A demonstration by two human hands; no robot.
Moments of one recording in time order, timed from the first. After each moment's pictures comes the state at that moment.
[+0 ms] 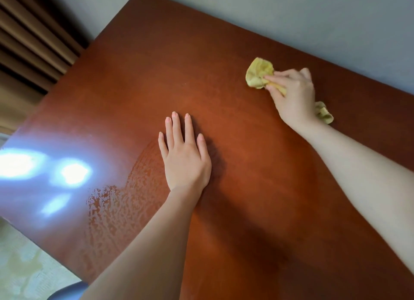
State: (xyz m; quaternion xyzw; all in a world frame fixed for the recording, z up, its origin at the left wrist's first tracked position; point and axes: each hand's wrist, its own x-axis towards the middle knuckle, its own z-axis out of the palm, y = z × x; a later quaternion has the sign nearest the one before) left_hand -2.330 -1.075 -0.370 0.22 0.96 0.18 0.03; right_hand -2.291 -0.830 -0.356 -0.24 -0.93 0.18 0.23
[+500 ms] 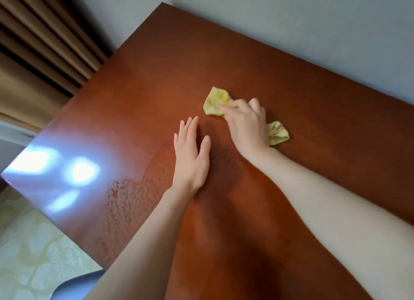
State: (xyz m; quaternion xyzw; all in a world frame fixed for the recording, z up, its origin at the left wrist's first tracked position) left_hand -2.340 -1.092 -0.349 0.20 0.87 0.43 0.15; right_hand -2.318 -0.943 -0.353 -0.19 -0.96 0.15 0.14
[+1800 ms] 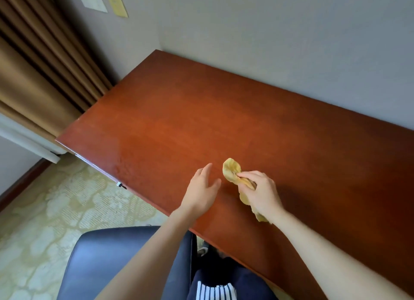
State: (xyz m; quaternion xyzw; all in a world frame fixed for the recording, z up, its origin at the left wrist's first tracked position) left_hand -2.077 -1.164 -0.252 0.24 0.86 0.34 0.30; right_hand -1.967 -1.027 -0.283 -0.30 -0.85 0.41 0.10
